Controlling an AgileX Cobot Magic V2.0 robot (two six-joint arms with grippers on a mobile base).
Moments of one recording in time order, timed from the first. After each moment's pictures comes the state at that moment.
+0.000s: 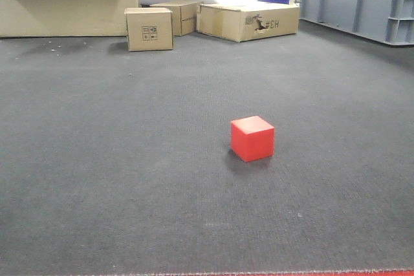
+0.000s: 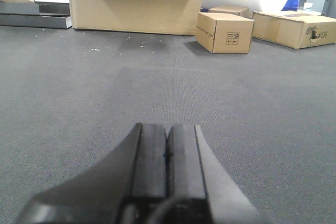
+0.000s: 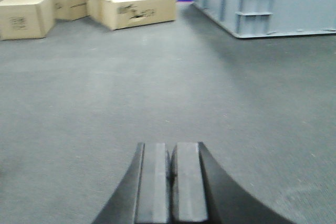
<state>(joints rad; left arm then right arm) -0.03 -0.01 0.03 -0.10 0.03 0.06 -0.01 0.03 -0.04 -0.07 0.15 0.14</state>
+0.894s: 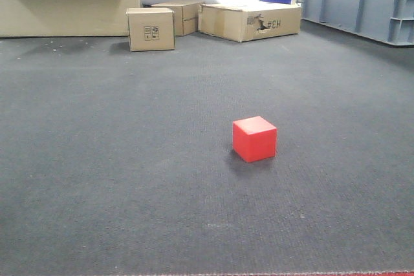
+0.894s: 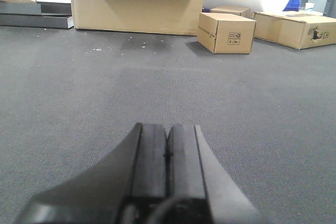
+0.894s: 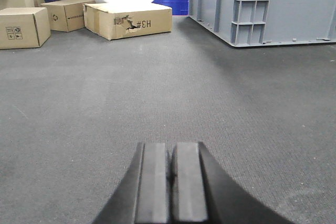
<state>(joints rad) -0.03 -0.01 0.03 -0.10 0.03 0.06 -0.02 -0.01 0.03 -0.07 0.07 0.14</state>
